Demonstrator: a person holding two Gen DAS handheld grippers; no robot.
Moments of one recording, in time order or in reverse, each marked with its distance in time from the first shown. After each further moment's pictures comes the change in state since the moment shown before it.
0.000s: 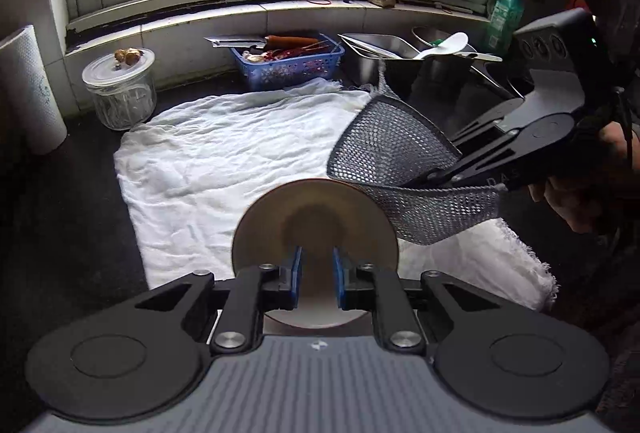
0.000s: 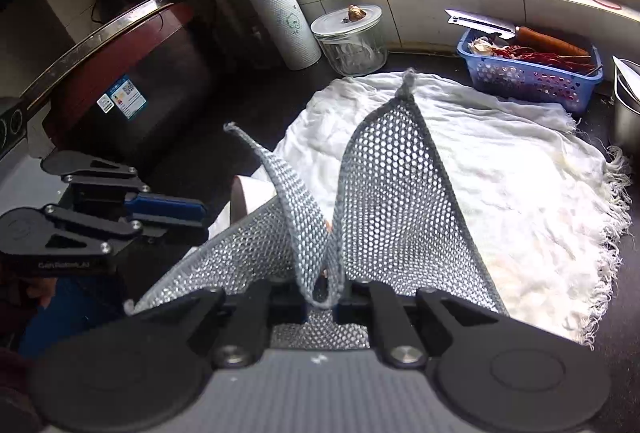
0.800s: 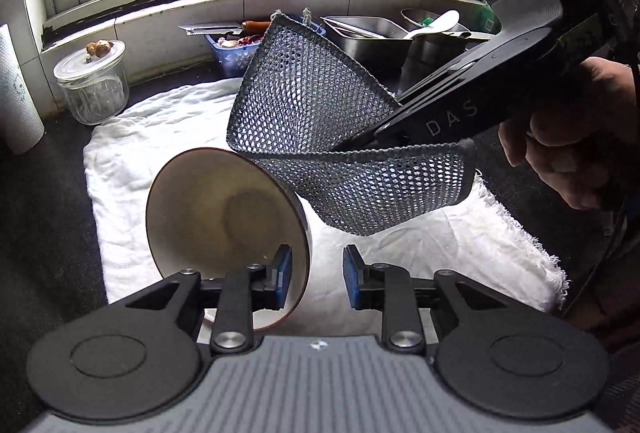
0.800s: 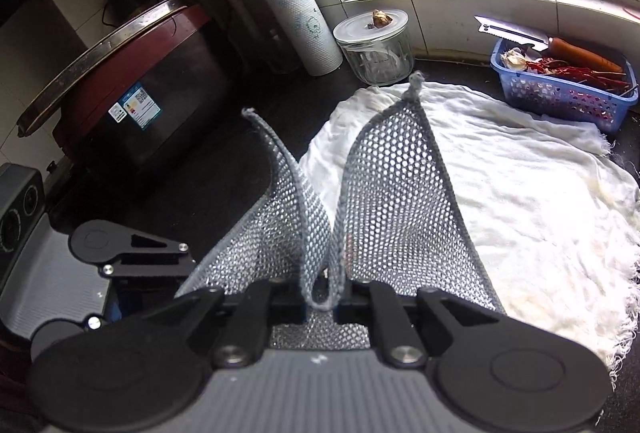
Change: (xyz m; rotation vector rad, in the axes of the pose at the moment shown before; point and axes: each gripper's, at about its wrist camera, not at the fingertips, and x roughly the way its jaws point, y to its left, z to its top) left arm 0.024 -0.015 -0.003 -0.012 -0.028 0.059; right arm 0.016 0.010 0.022 -0.011 0.007 0.036
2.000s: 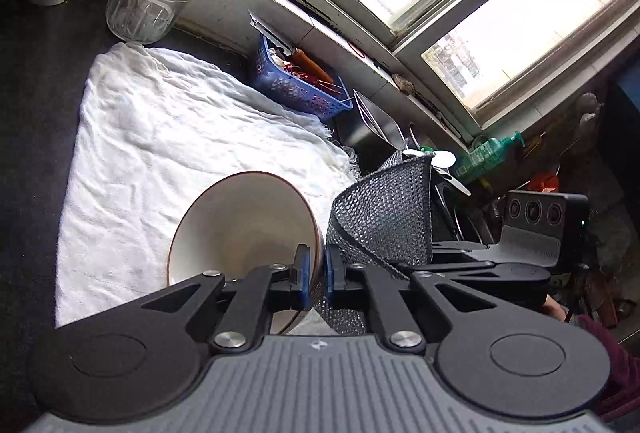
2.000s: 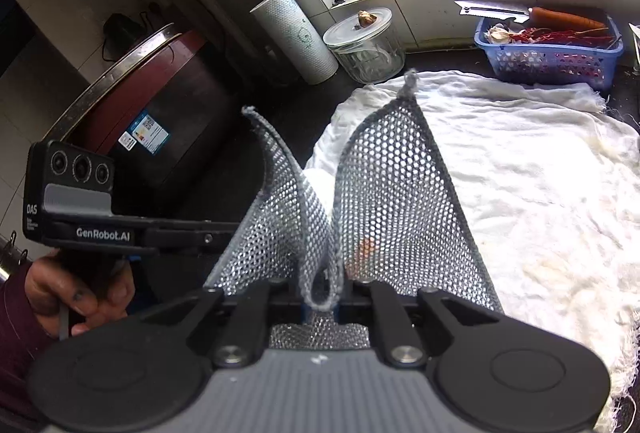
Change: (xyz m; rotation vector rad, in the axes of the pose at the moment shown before) left arm -0.007 0.082 0.001 -0.495 -0.095 -0.338; right arm -0.008 -0.013 -0.017 0.146 -0.063 0.072
